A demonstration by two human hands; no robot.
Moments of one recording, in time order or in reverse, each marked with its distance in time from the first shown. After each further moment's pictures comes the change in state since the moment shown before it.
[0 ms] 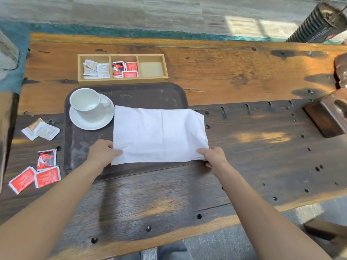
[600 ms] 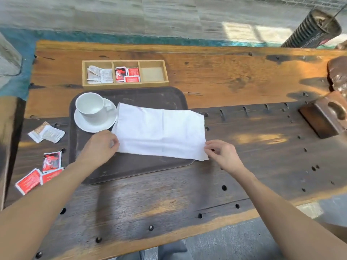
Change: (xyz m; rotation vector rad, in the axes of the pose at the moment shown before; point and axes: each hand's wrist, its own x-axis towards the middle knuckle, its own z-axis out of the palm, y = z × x) left_hand -0.005 0.007 -0.037 0.448 0.134 0.695; right_hand -0.015 -0.005 -0.052 -0.617 -0.022 -0.818
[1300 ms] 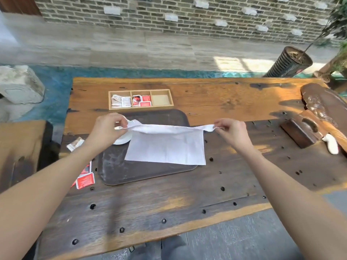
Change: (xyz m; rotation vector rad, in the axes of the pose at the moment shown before) left_hand -0.027 0.044 -0.150 -0.237 0.237 0.172; right_hand -0.011 -0.120 -0.106 -0.122 0.327 -0.227
